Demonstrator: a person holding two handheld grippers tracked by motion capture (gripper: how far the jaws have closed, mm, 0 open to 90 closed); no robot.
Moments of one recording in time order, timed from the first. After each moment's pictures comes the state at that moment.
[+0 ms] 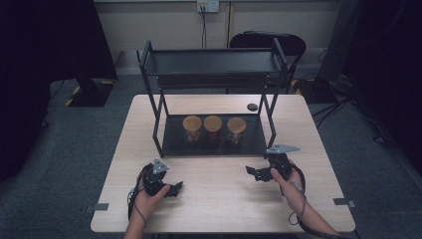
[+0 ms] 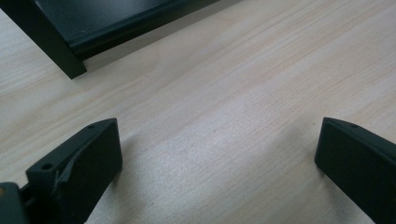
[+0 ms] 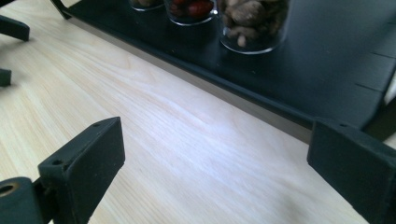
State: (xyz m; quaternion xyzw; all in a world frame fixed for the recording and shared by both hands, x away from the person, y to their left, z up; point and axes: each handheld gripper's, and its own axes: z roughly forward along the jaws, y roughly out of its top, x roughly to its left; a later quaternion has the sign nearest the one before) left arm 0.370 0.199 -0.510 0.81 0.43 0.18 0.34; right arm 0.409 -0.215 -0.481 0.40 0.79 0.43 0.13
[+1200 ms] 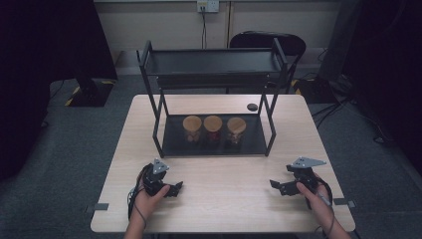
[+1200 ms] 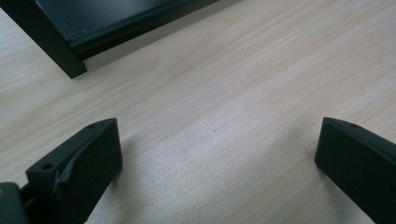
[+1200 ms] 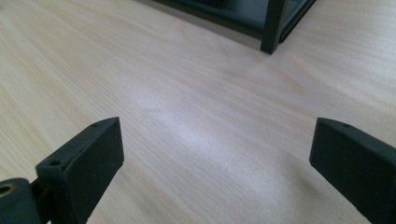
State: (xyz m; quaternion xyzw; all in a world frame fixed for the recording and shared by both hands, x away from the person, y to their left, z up) left arm 0.370 0.199 -0.510 0.81 0.43 0.18 0.34; right arm 0.376 -0.286 -0.501 0.40 0.81 0.40 0.14
